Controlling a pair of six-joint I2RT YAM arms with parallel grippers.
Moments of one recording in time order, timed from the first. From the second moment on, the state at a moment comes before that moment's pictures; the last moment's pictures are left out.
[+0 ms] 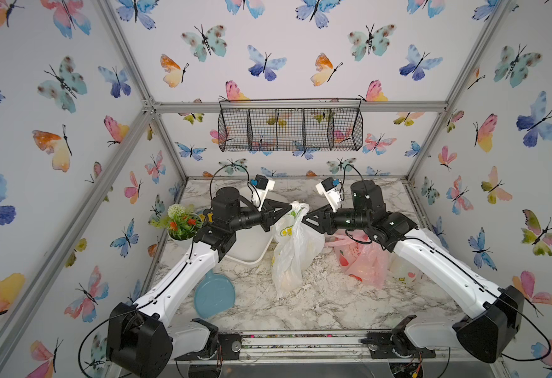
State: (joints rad) left arm -0.42 1.24 1.02 0.08 0.76 -0.24; right arm 0.65 1.35 1.27 -0.40 -0.59 0.31
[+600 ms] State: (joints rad) left arm -0.33 1.19 1.03 -0.12 0.86 -0.20; right arm 0.65 1.33 1.27 -0.44 -0.50 0.31
